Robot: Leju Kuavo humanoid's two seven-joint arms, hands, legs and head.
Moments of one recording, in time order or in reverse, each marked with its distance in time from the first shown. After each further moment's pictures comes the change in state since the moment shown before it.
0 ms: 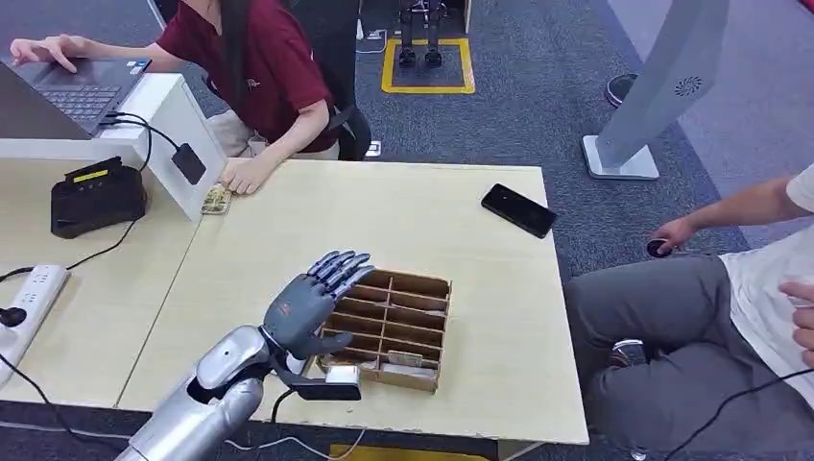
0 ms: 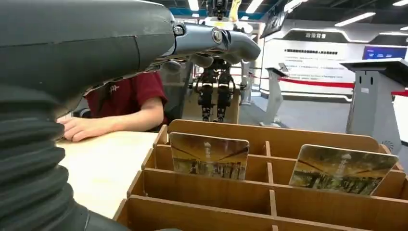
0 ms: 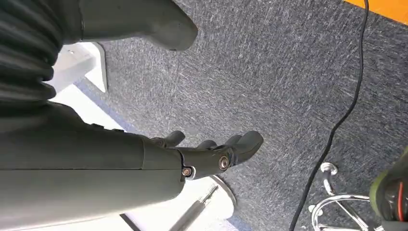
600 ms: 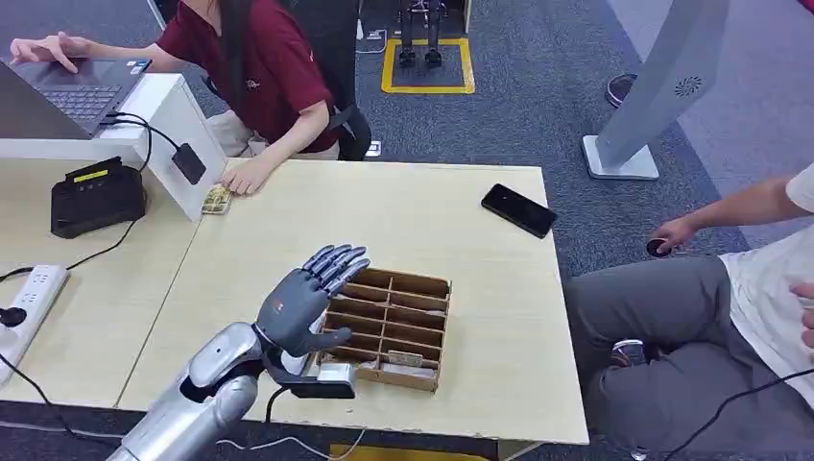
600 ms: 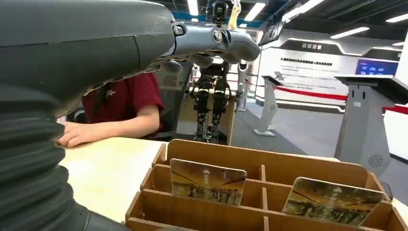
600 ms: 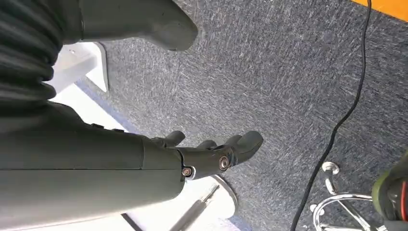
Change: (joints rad) left arm 0.003 0.026 0.000 -0.054 0.050 -0.002 -0.011; right arm 0.000 0.000 0.000 0.000 0.000 0.000 0.003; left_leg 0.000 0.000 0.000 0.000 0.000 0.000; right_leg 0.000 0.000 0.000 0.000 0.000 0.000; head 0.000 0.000
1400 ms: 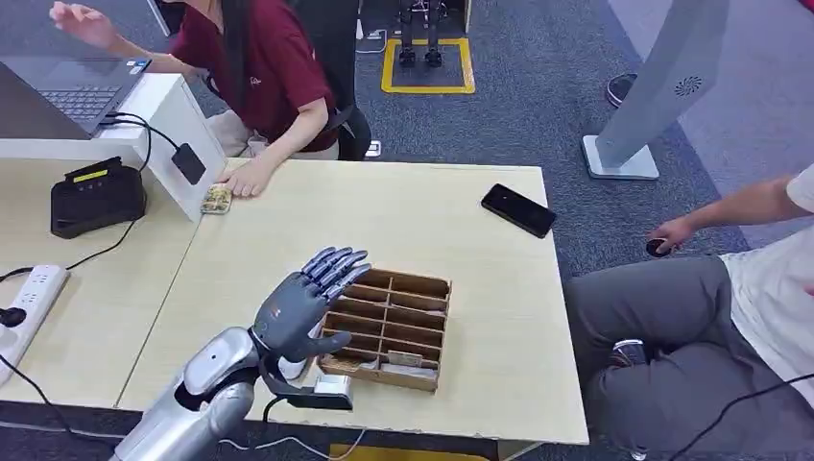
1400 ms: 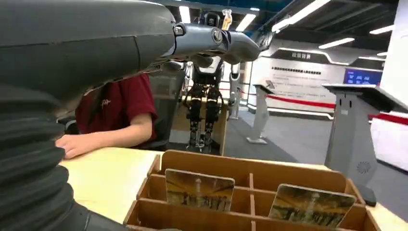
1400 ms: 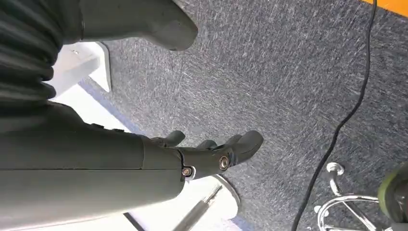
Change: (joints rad) left arm 0.032 0.013 0.005 -0.071 -0.024 -0.004 -0.013; right arm 0.000 0.000 0.001 0.000 -0.008 0.003 0.009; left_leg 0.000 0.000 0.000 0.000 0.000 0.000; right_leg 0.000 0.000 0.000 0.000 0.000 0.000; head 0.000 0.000
